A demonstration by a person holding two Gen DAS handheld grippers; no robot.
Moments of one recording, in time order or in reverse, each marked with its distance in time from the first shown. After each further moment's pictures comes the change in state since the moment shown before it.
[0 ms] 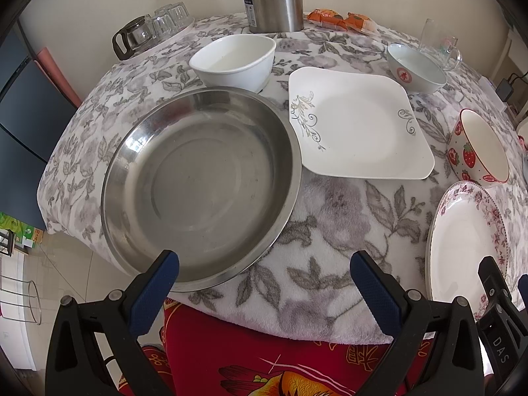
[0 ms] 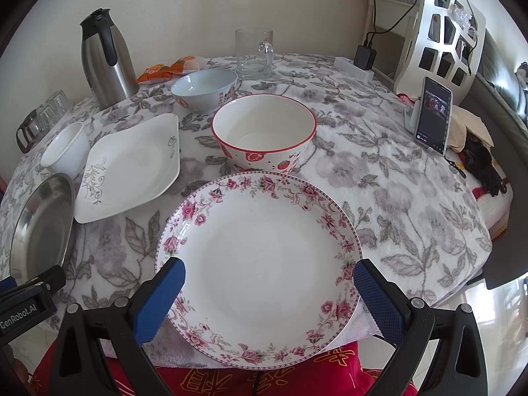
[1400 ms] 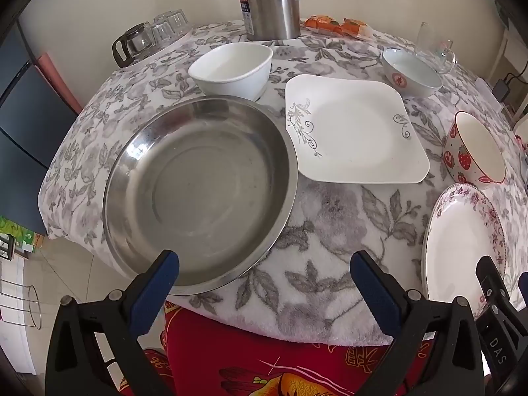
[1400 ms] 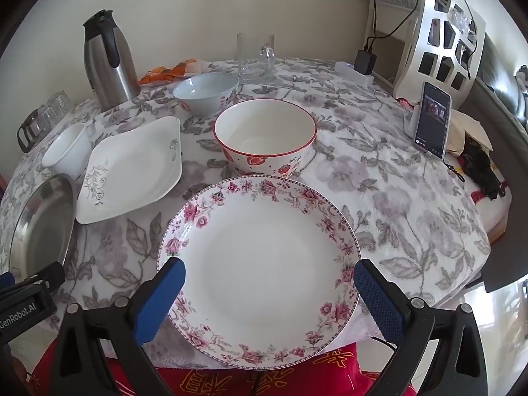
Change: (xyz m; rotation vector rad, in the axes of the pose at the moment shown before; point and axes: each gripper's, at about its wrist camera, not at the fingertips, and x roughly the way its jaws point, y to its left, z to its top) left arm -0.004 -0.002 0.002 0.008 -0.022 0.000; right arm -0.007 0.003 0.005 -0.006 -0.016 -0.007
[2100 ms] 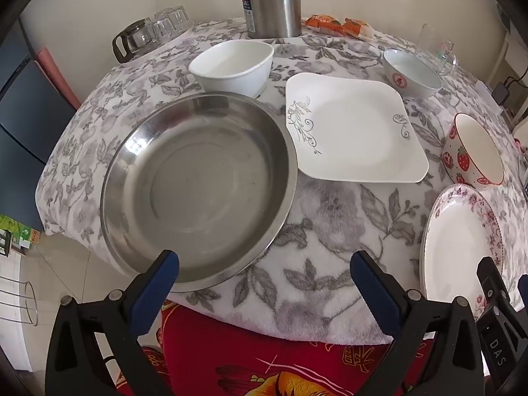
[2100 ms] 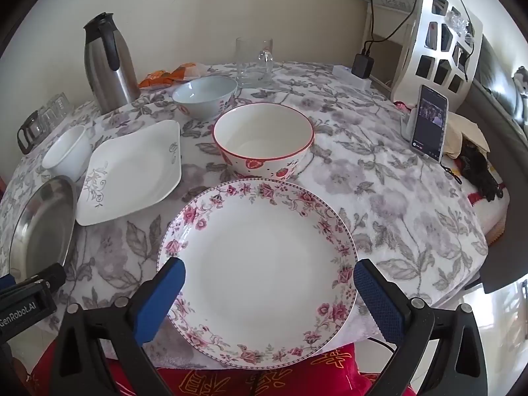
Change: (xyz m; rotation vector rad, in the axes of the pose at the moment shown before) left arm 0.000 0.001 -0.001 -0.016 0.013 -0.027; right arm -0.004 -0.002 0.000 0.003 -0.015 -0.006
